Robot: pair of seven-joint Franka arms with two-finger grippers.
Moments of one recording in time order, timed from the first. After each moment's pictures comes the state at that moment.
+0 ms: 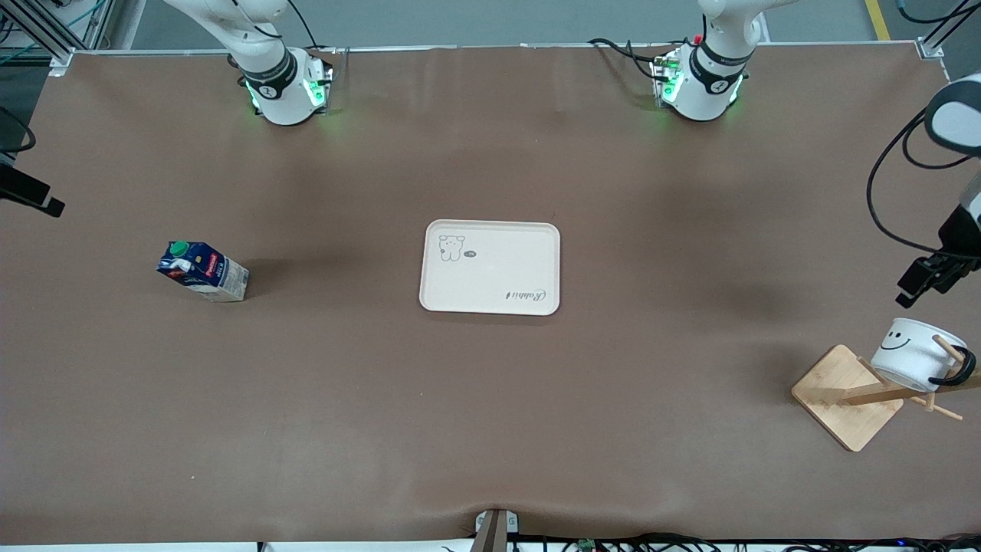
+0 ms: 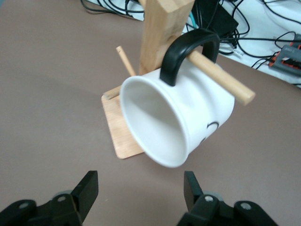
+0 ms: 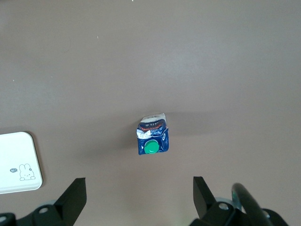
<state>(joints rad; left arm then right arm) 0.29 0.05 -0.03 -2.15 -0.17 2.66 0.00 -0.22 0.04 0.06 -1.48 0.04 1.49 0.02</state>
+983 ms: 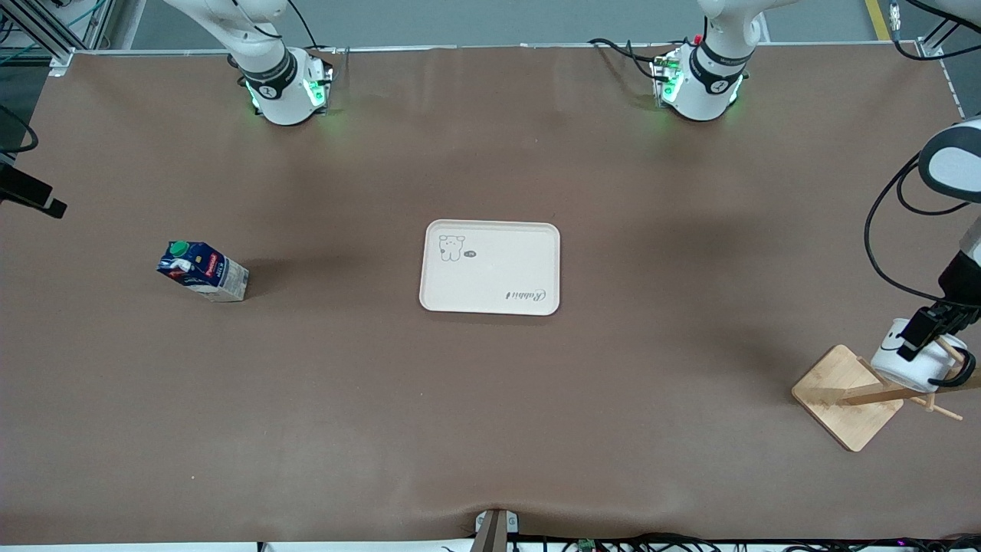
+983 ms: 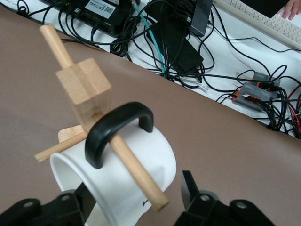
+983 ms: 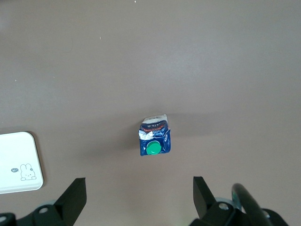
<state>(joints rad) 0.28 0.22 -0.09 -1.94 -0.26 2.68 0.00 -0.22 0.04 0.07 -1.48 0.04 1.50 0.02</state>
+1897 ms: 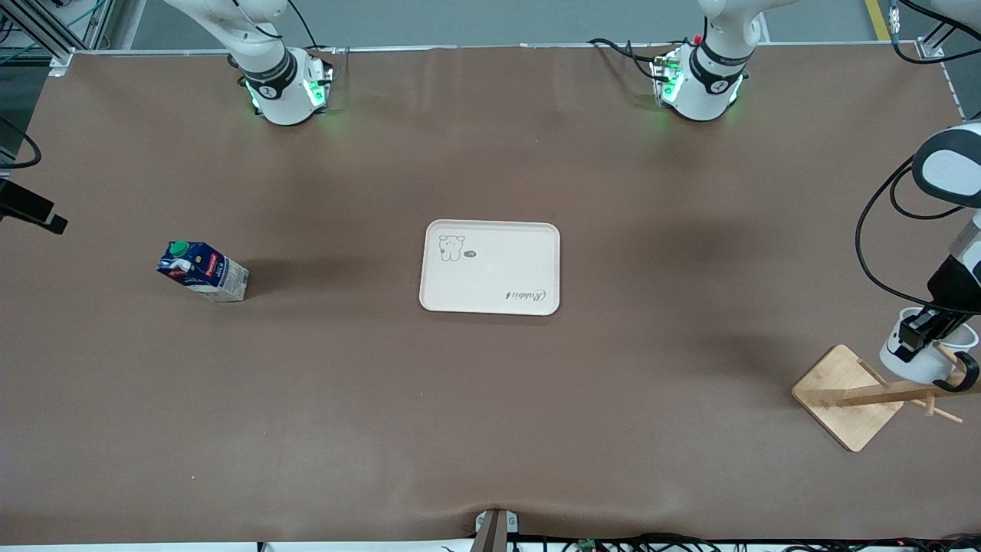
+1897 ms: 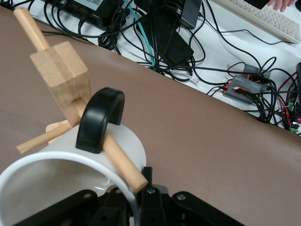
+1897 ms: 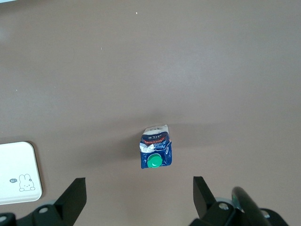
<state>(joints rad) 0.29 0.20 -0.12 -1.94 -0.27 2.63 0.00 -0.22 0.07 0.07 -1.48 0.04 1.55 0.02</state>
